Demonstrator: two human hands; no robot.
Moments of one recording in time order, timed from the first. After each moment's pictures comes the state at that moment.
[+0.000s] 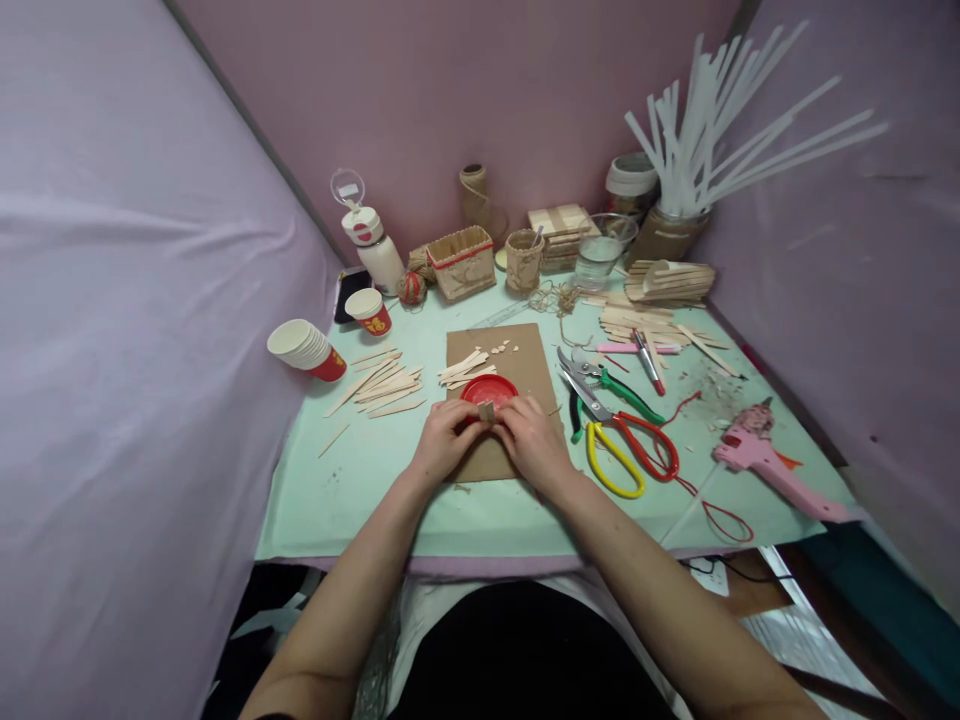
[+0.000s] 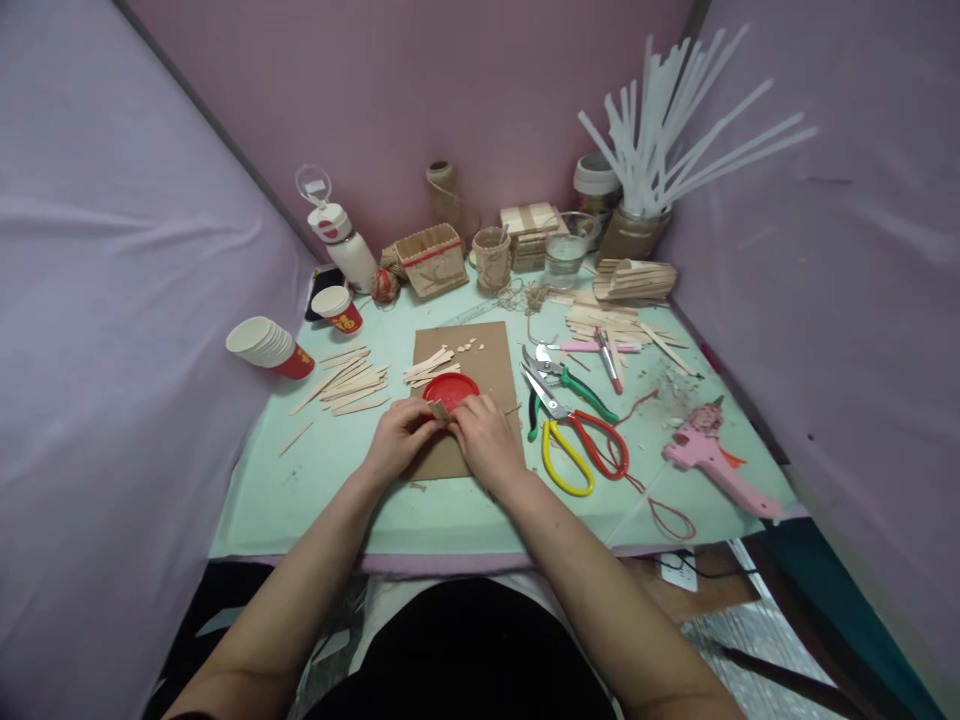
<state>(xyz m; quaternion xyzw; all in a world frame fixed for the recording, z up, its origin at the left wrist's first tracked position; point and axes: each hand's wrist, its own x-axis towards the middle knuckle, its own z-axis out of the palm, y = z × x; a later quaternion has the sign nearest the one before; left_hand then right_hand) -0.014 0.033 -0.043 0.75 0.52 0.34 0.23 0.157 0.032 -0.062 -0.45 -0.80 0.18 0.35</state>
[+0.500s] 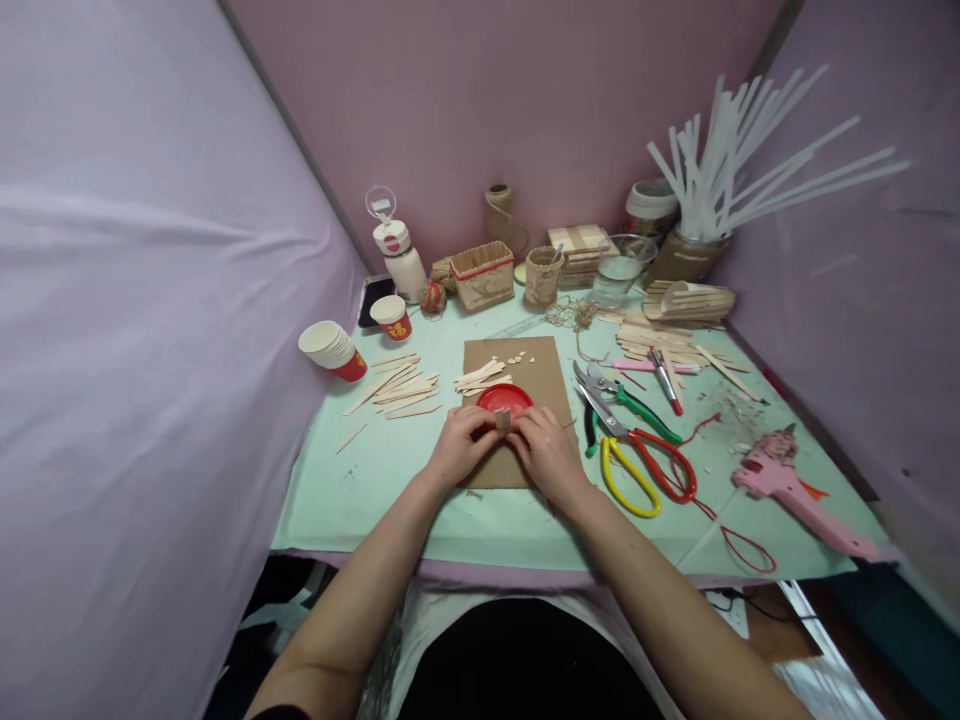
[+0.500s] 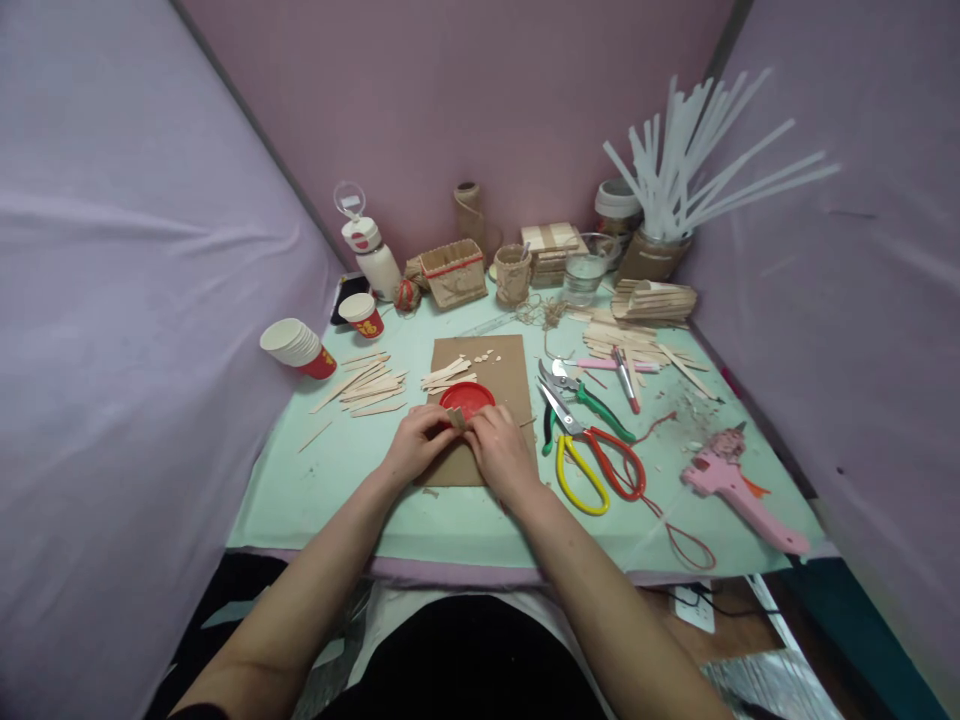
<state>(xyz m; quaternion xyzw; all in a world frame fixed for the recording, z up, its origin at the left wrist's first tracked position) -0.013 0.031 -0.043 0.75 0.51 0.34 0.23 0.157 0.031 -0.065 -0.43 -0.81 0.17 0.36</state>
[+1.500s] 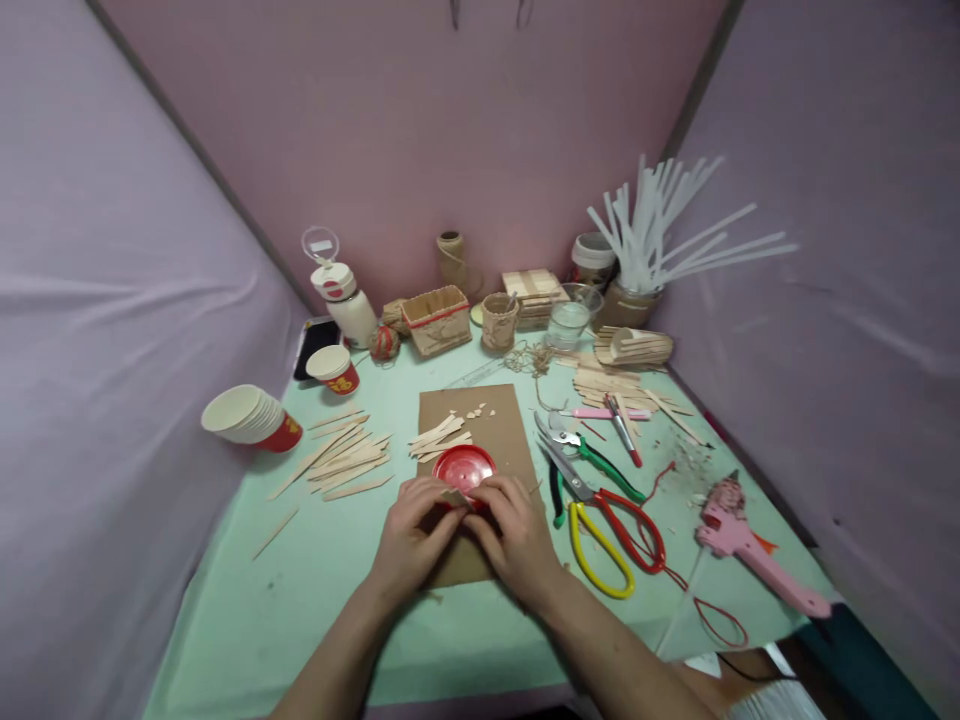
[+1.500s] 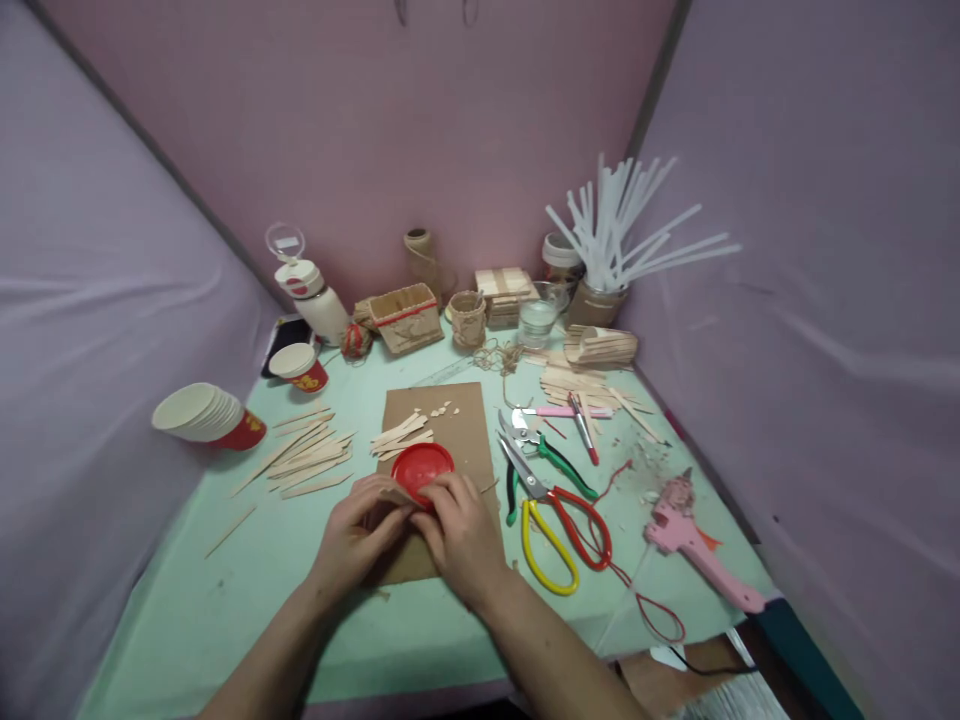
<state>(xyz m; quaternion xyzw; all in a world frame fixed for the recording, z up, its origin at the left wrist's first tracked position) -0.011 0.030 -0.021 0.71 0.51 0.39 0.30 0.157 0.026 -0.048 -0.45 -0.75 0.23 0.42</state>
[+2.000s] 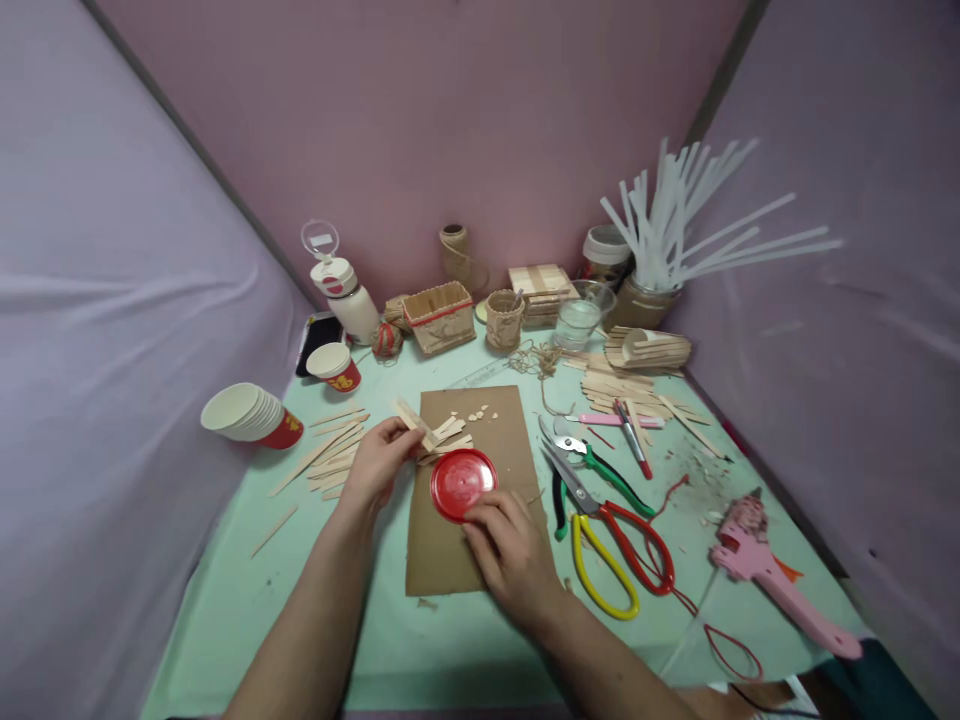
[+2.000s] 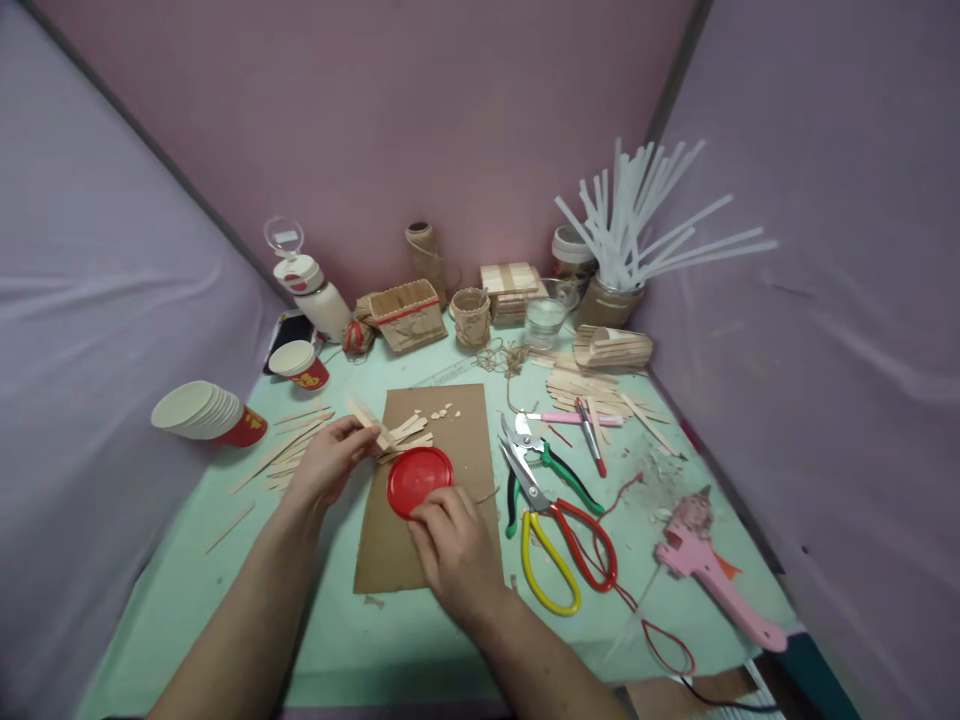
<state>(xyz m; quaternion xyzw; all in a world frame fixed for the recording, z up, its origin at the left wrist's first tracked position) -0.033 0.113 -0.013 0.38 0.61 0.47 0.51 0.158 0.023 -0.048 -0.43 -0.75 0.25 0.44</state>
